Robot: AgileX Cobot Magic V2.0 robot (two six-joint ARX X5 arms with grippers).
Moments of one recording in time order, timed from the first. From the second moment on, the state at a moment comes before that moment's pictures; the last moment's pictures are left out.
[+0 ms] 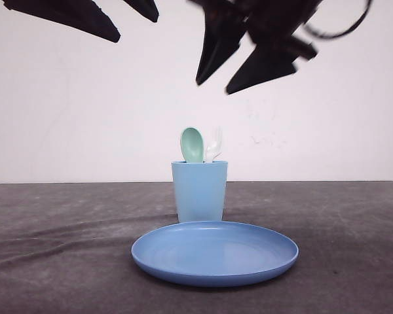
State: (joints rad) left arm -1.02 0.94 0.80 -0.30 -0.32 -0.32; right arm 0.72 1.29 0.96 -0.22 -0.01 0.24
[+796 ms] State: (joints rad) left arm -1.02 0.94 0.80 -0.30 -0.32 -0.32; right arm 0.79 1.47 0.96 -0.39 0.06 0.42
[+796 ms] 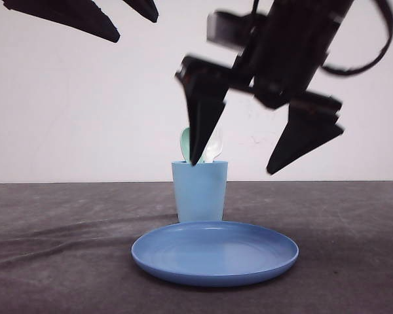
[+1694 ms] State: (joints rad) left arm -1.02 0.94 0.80 -0.30 -0.32 -0.32; right arm 0.73 1.71 1.05 -0.18 0.03 0.41
